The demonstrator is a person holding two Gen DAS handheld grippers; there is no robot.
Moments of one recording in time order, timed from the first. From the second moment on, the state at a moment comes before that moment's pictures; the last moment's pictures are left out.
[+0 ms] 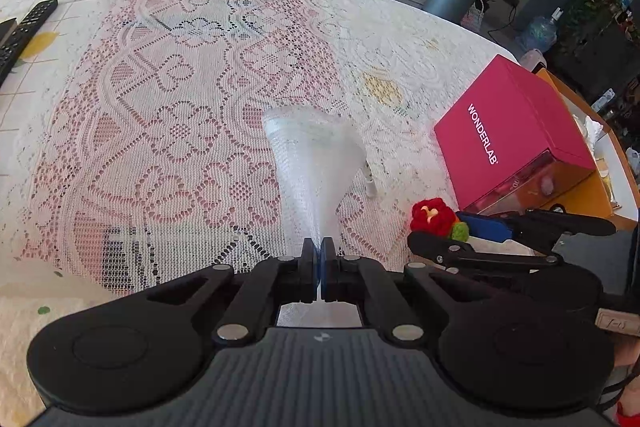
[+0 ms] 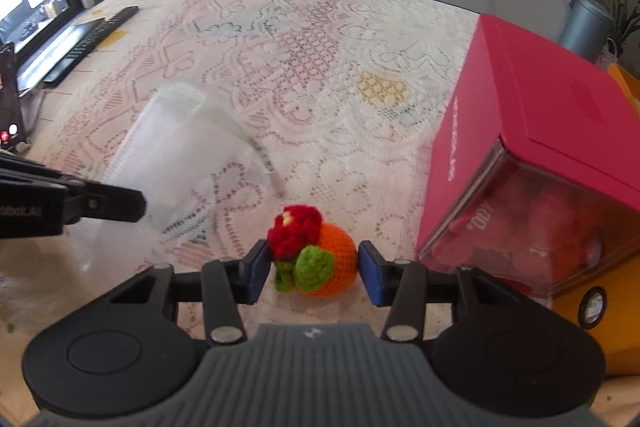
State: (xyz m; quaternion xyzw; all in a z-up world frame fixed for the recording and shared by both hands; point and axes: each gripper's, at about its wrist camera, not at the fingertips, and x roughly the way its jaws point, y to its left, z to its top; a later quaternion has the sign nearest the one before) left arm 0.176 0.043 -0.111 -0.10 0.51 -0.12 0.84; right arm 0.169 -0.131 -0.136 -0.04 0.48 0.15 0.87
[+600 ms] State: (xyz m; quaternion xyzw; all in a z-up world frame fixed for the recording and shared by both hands) left arm 0.135 -0.019 -0.020 -0.11 0.44 -0.20 0.87; right arm 0.100 -0.205 -0.034 0.04 0.42 0.17 0.89
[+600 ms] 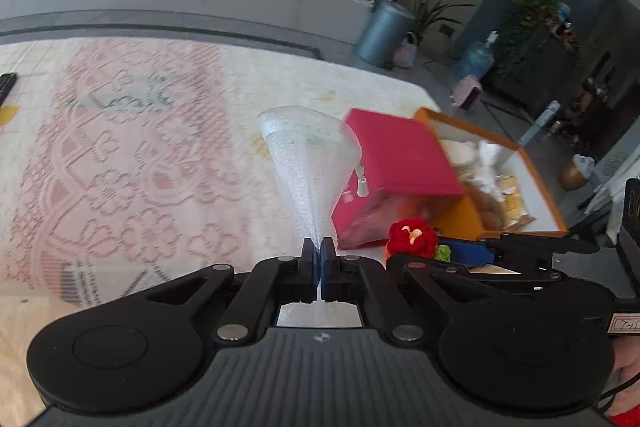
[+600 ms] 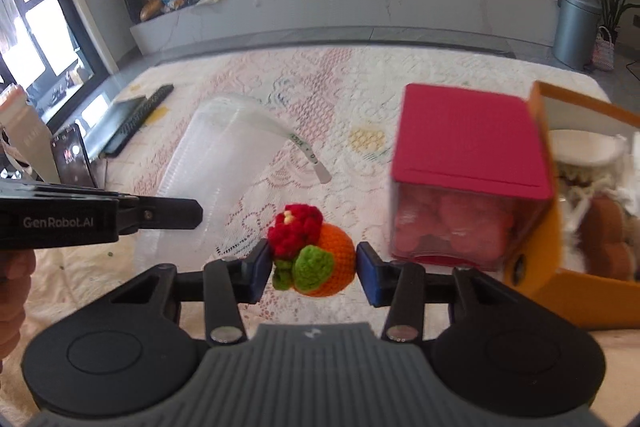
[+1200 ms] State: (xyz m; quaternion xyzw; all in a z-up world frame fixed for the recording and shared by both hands) left arm 0.181 -0.183 0.025 -0.08 0.42 -0.34 0.84; right arm 0.076 -0.389 0.027 0.01 0.37 0.00 0.93
